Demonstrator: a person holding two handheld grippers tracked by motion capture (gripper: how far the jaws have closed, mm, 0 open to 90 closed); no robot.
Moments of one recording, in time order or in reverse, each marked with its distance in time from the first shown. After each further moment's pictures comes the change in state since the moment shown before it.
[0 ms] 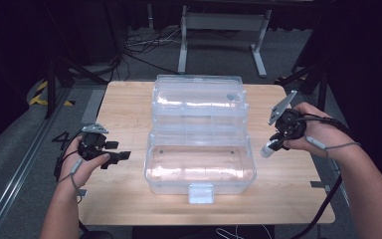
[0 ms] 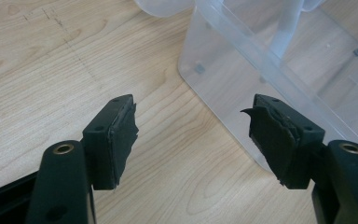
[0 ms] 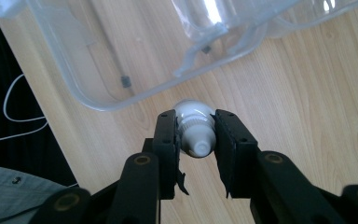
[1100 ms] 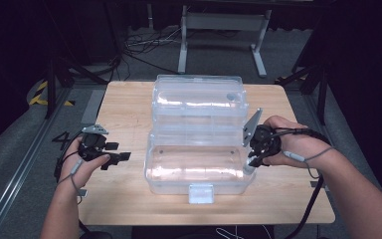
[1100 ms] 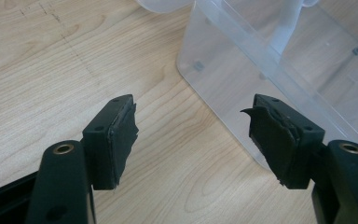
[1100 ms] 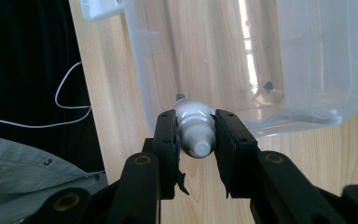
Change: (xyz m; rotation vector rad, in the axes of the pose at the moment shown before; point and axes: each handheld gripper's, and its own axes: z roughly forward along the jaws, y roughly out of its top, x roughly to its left) left arm 0.000 -0.002 0.001 0.004 -0.006 -0.005; right arm 0.051 0.046 0.019 0.072 0.104 -0.238
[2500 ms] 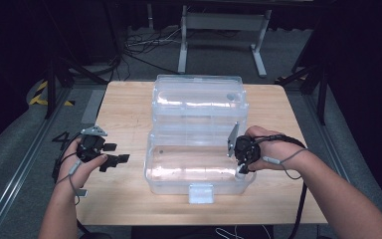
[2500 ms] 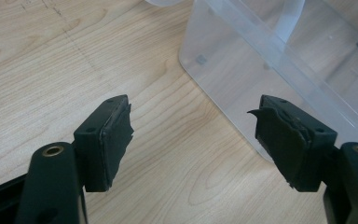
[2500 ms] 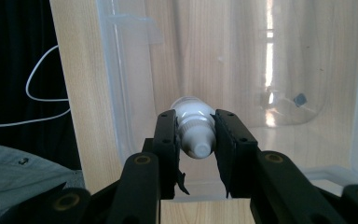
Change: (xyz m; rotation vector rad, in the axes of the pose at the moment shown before) left arm 0.002 -0.005 -0.001 0.010 0.005 0.011; right arm -0.012 0.014 0.064 0.082 0.063 -0.068
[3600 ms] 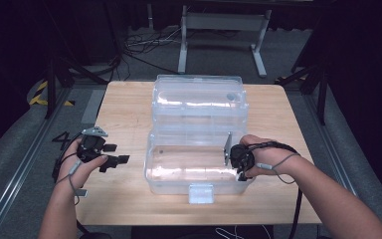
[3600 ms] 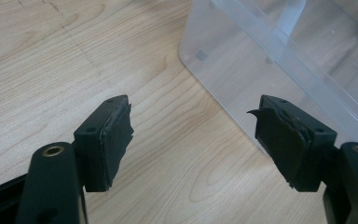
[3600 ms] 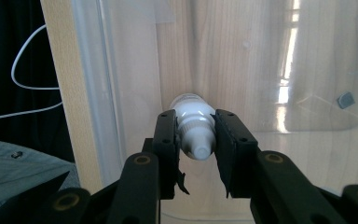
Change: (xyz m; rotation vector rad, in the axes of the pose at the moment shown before) left arm 0.001 -0.001 0.002 0.013 -0.002 0.003; right arm -0.001 0.001 0.036 0.067 0.055 -0.018
